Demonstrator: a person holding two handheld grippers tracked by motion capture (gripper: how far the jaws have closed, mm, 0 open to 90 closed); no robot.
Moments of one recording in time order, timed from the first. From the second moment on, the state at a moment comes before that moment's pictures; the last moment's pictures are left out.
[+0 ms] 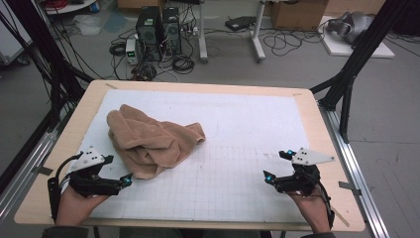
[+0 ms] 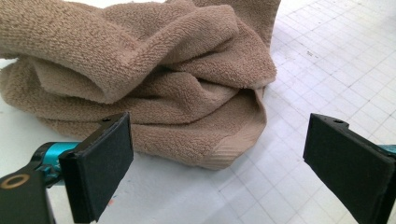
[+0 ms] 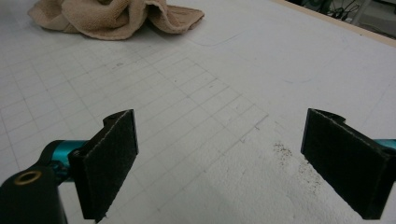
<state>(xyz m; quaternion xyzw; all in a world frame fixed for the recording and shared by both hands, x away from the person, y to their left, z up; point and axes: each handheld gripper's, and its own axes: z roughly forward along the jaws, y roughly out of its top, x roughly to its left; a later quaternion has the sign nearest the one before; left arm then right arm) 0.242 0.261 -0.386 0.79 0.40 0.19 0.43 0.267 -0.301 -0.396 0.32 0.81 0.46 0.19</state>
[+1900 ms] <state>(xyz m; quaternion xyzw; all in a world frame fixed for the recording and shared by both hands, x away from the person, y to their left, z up) 0.309 0.222 -0.429 0.84 0.40 0.19 0.32 0.264 -0.291 -0.401 0.30 0.82 0.45 0.18</state>
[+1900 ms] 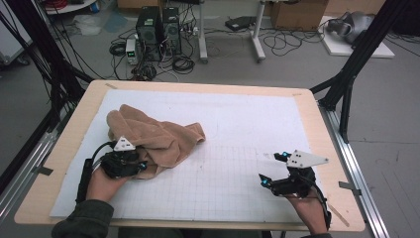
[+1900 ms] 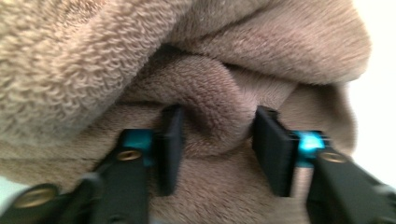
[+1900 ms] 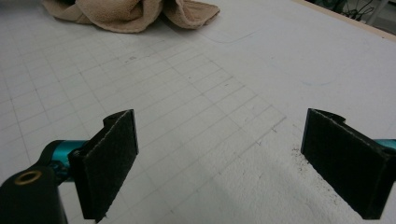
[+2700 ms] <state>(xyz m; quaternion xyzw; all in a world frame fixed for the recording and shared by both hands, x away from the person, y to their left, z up) 0.252 0.101 -0.400 0.86 0.27 0.09 0.42 0.266 -0.293 -0.396 0.30 0.81 0.46 0.19</state>
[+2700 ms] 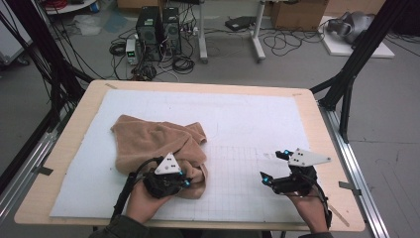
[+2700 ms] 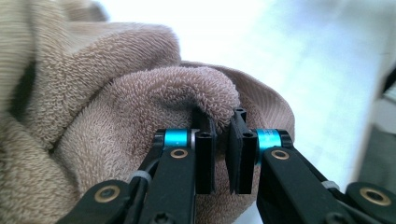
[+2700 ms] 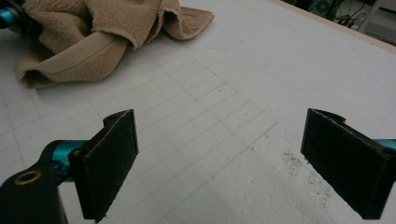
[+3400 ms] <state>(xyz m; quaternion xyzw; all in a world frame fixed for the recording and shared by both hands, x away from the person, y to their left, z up) 0.244 0.179 -0.374 0.82 0.31 0.15 0.46 0.309 -0.205 -0.389 0.22 0.84 0.47 0.14</state>
